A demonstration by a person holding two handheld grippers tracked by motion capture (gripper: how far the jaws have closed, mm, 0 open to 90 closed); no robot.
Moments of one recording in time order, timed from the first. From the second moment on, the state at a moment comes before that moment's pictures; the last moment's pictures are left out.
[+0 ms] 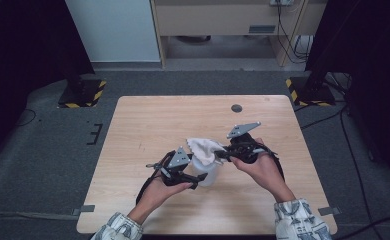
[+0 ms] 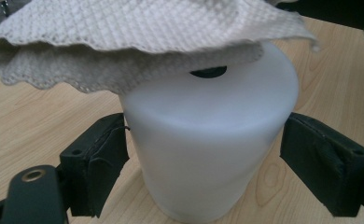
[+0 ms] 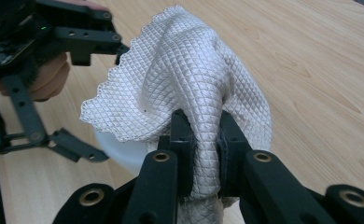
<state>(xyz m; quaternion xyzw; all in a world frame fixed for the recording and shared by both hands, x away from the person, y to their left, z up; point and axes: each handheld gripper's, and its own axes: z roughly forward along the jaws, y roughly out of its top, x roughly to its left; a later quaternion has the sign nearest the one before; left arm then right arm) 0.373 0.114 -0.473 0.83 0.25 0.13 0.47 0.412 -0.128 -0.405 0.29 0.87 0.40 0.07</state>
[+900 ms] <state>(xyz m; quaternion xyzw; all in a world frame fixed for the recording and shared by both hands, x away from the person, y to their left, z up) 0.374 0.113 -0.475 0.84 0.25 0.13 0.47 0.395 -0.099 -0.402 0.24 0.89 0.39 0.06</state>
